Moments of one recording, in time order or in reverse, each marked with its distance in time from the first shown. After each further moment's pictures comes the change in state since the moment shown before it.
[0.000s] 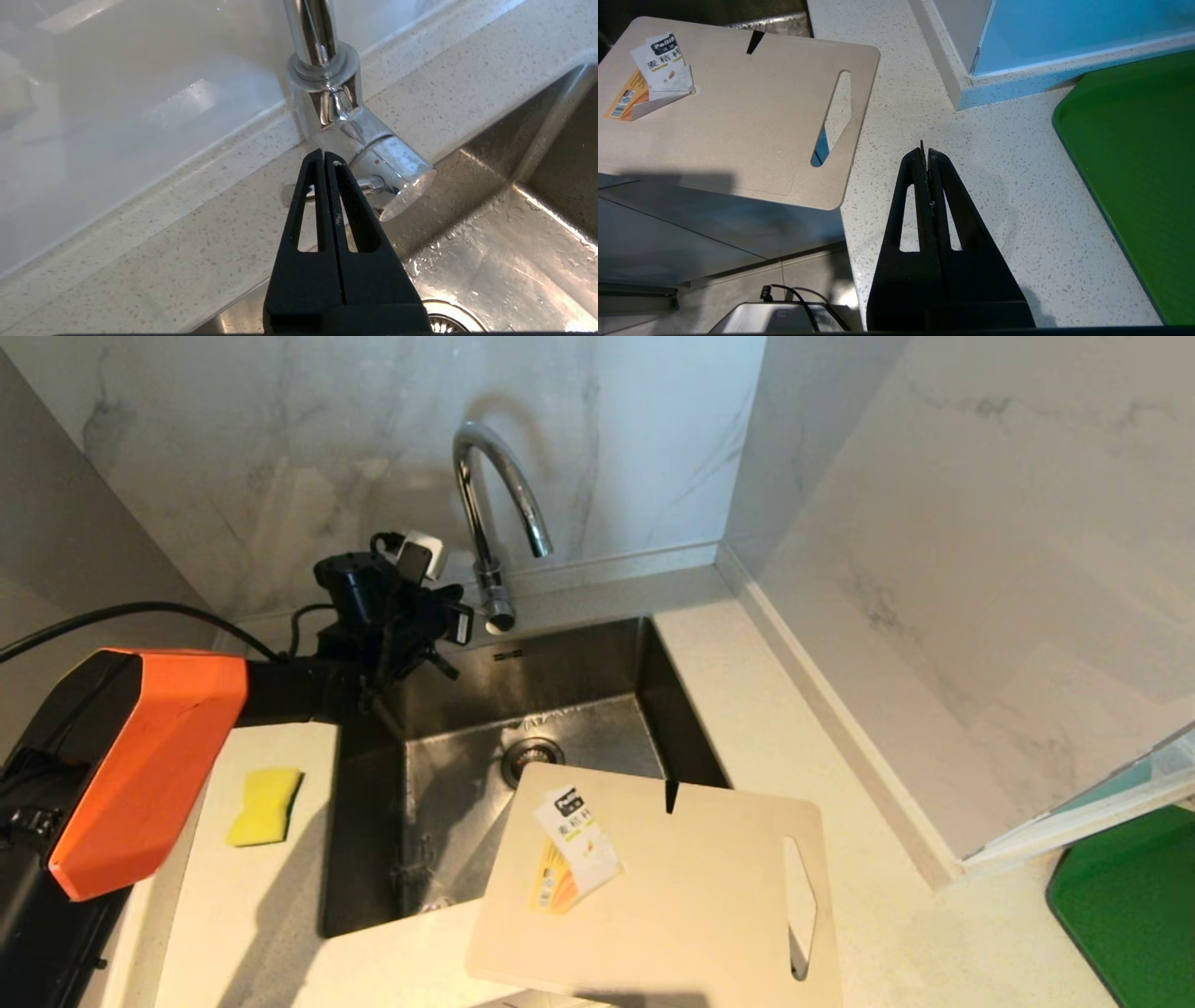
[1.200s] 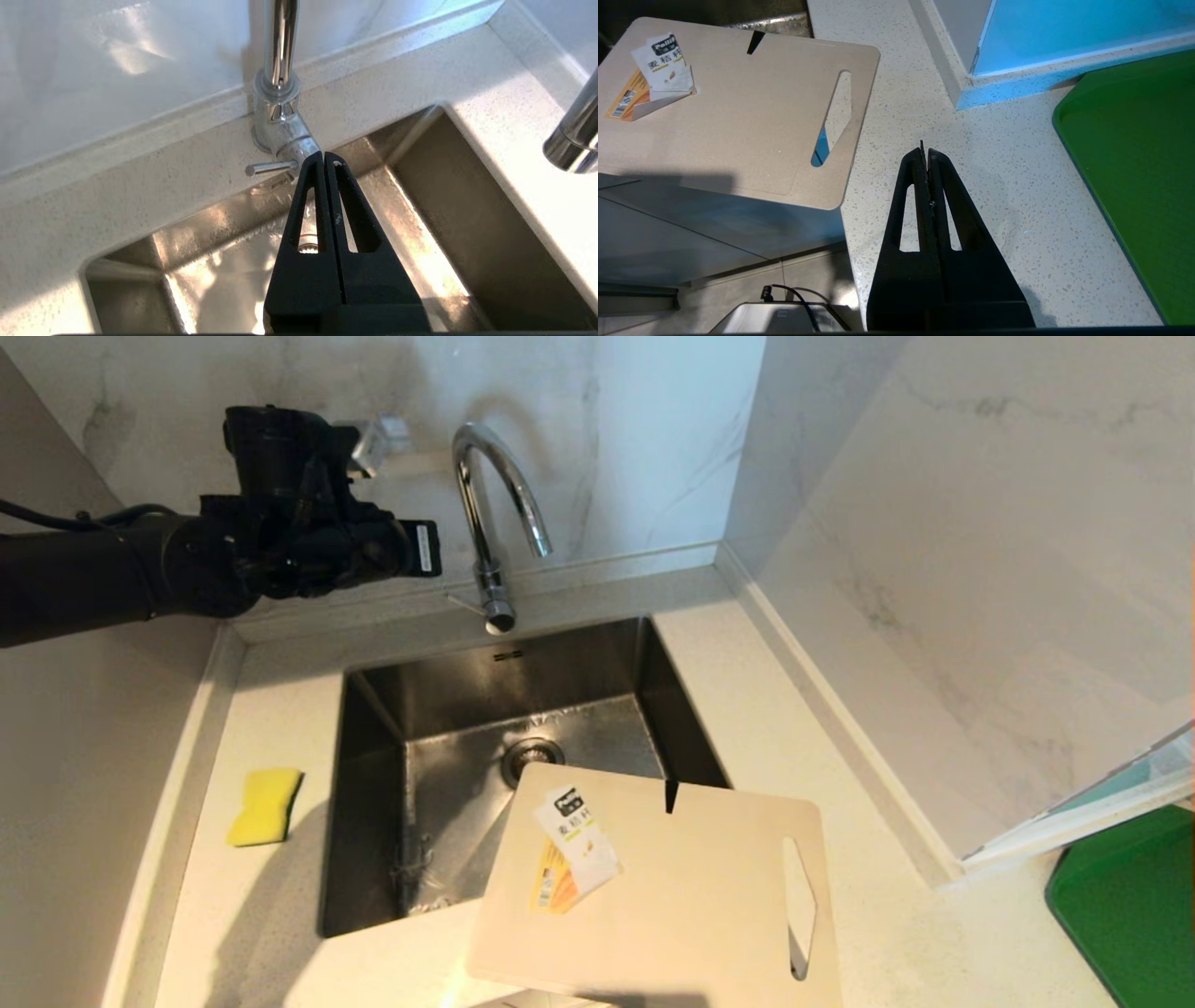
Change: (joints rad) left arm -0.053 -0.349 0.010 0.554 0.004 -0.335; right arm 0.000 0.000 0.000 0.000 0.000 0.000
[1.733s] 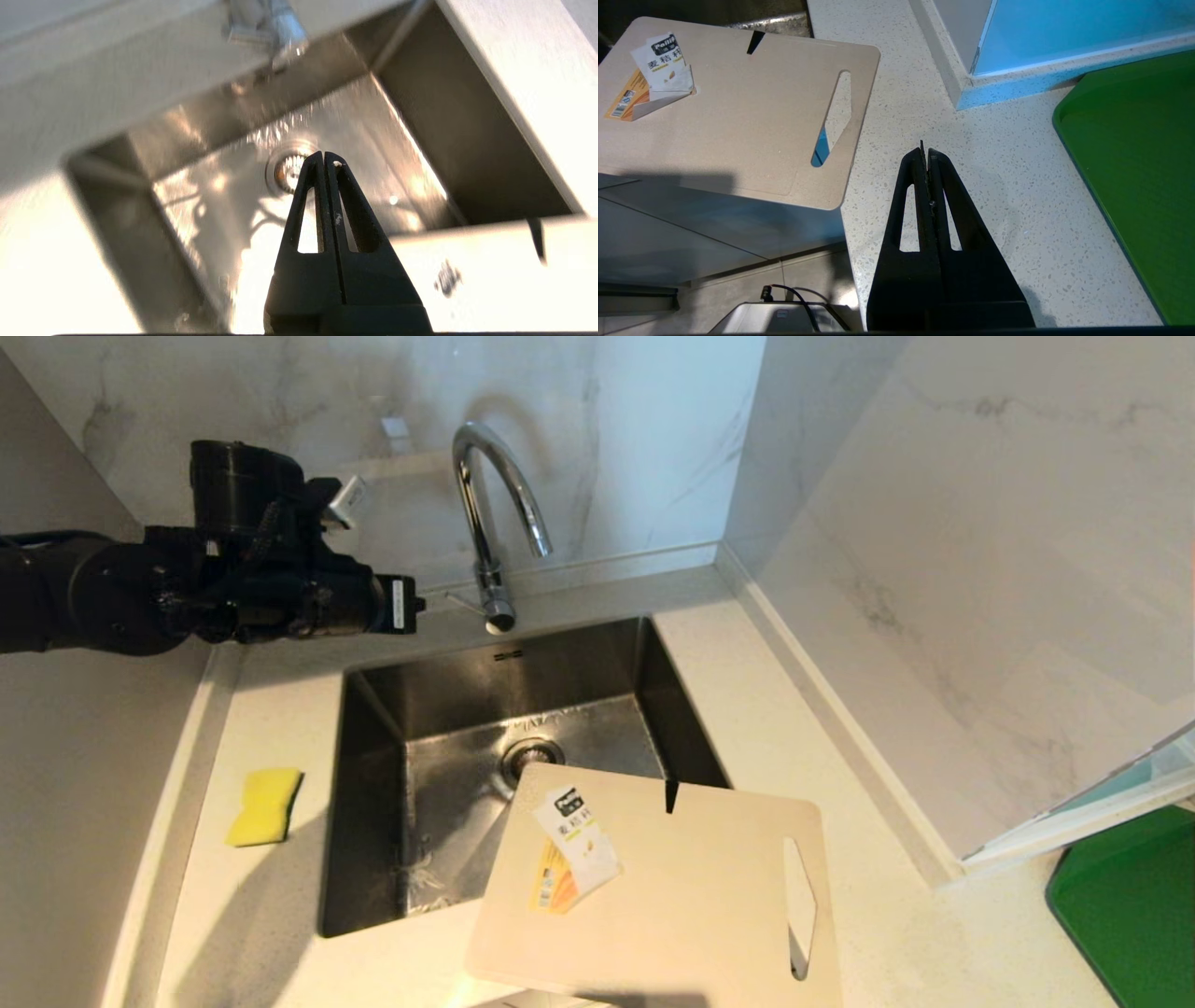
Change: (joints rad) left arm -0.006 -0.213 0.397 0.013 -0.055 -0.012; right arm 0.000 0.000 0.000 0.000 0.000 0.000
